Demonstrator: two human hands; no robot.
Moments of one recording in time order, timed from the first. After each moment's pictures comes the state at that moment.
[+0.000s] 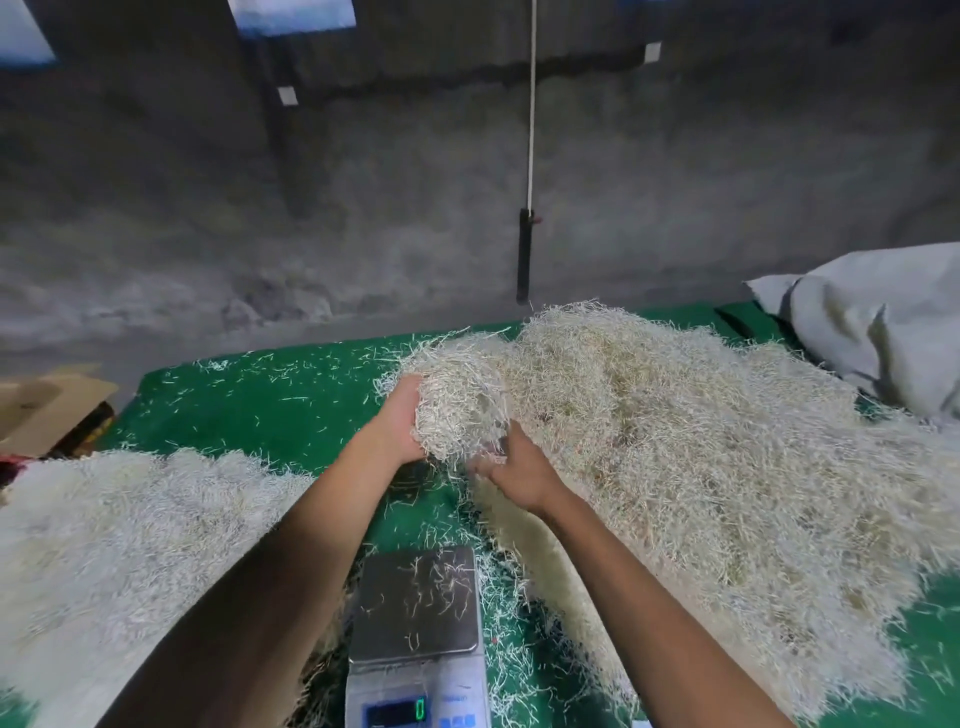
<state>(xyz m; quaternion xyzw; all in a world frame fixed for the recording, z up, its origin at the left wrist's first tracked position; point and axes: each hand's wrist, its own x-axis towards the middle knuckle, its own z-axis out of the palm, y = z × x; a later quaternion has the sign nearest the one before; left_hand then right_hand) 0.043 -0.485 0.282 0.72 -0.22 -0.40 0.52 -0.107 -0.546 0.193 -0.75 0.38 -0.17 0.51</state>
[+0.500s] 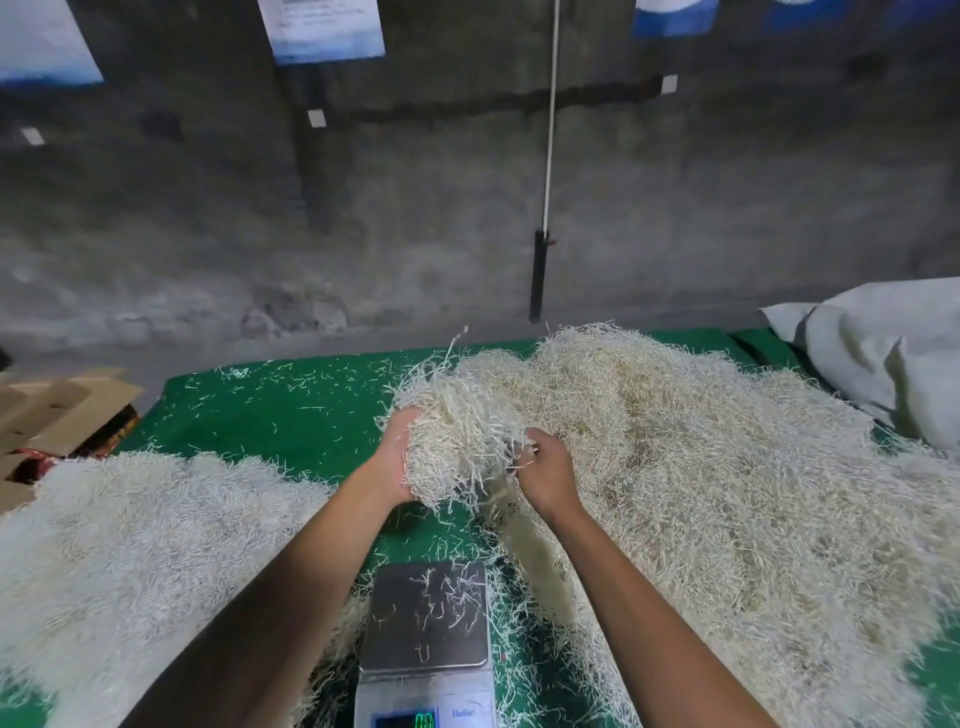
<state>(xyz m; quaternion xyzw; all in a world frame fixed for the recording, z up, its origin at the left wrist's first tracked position) 0.059 -0.442 0.264 0.69 -0.10 -0.46 0.55 -0.097 -0.556 0.186 -0.68 0.44 -0.35 0.48</state>
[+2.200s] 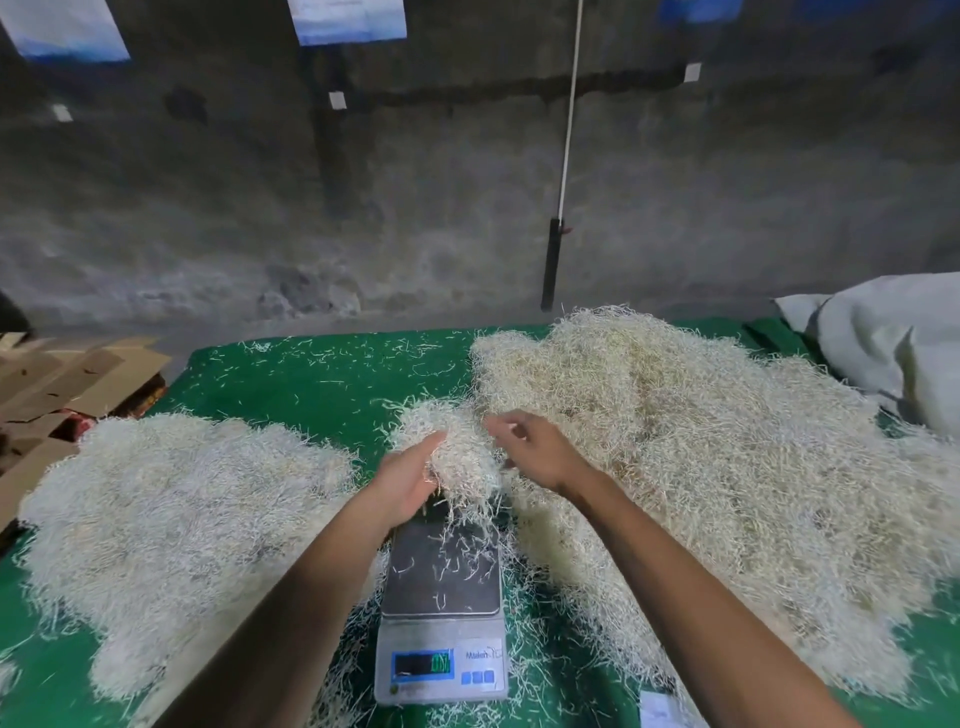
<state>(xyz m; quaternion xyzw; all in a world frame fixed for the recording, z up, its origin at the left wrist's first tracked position) 0.058 -0.405 0.200 0.61 -0.09 -0.47 0.63 -0.109 -0.515 0.222 -0.82 0.34 -0.15 0.44</state>
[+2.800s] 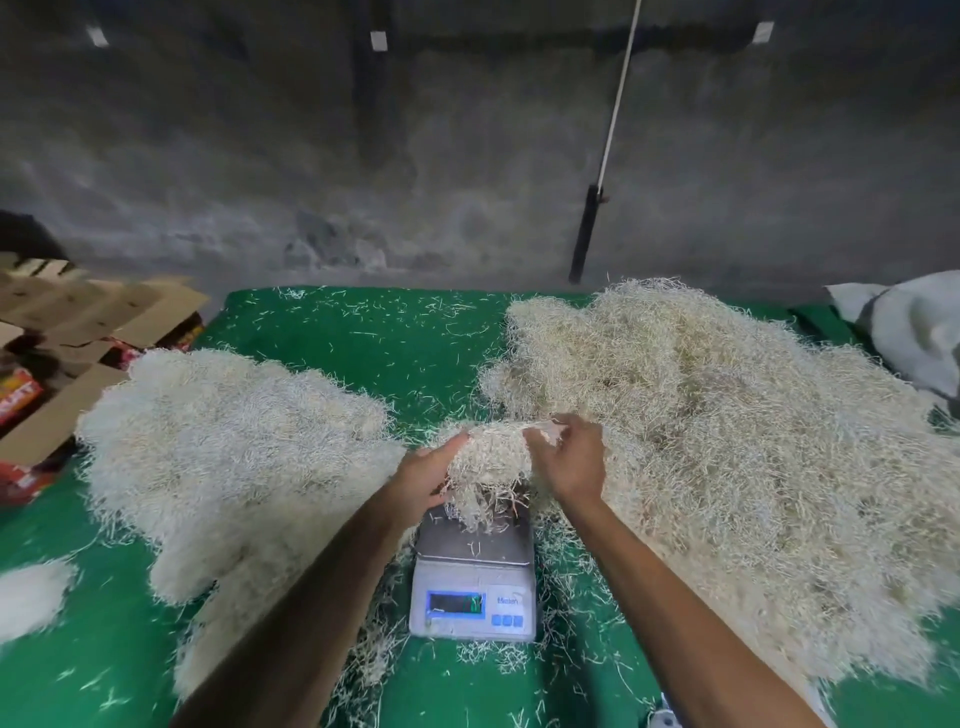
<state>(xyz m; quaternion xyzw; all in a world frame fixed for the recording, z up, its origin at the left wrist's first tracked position) 0.070 -0.329 0.163 0.72 -0.19 -0.45 0.49 -0.083 -0.462 0.153 -0.71 0.52 -0.28 0.38</state>
